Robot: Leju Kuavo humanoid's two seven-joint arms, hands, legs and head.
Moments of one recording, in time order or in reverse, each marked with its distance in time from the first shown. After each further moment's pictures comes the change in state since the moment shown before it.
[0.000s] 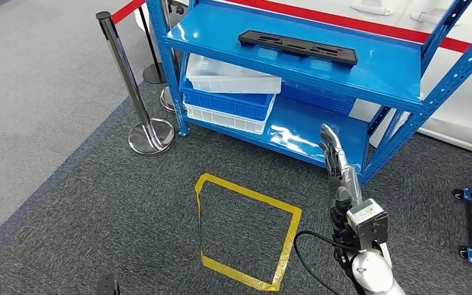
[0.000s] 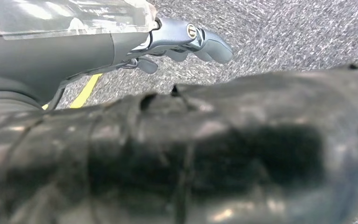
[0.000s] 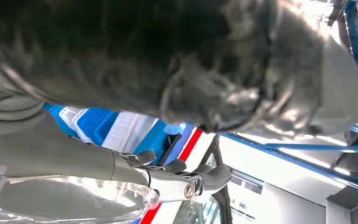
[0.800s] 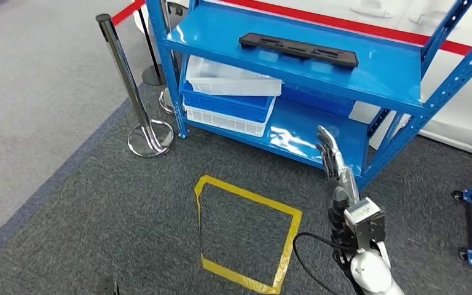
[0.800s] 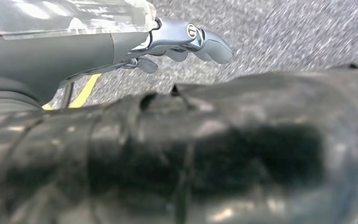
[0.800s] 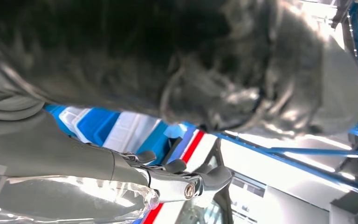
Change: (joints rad) left arm -0.002 -0.002 -0.006 0.000 0.001 0.000 0.005; right arm 0.000 -0.003 0.001 0.003 -0.006 0.002 0.005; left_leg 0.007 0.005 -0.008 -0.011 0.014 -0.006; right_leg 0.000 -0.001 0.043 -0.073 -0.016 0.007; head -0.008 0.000
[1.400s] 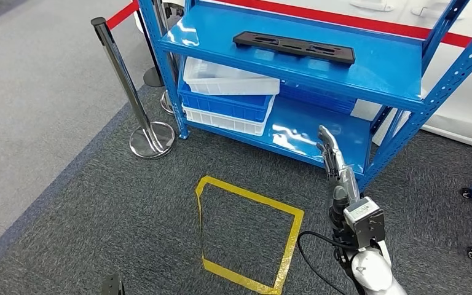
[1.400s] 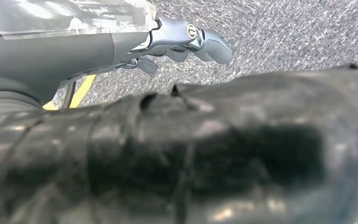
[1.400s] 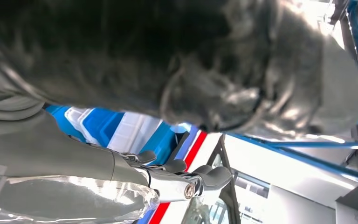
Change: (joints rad) left arm 0.001 0.000 -0.001 0.000 0.000 -0.004 0.000; right arm 0.006 0.000 0.001 0.006 0.000 0.000 0.000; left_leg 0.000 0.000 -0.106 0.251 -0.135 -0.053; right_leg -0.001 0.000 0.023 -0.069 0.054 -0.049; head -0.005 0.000
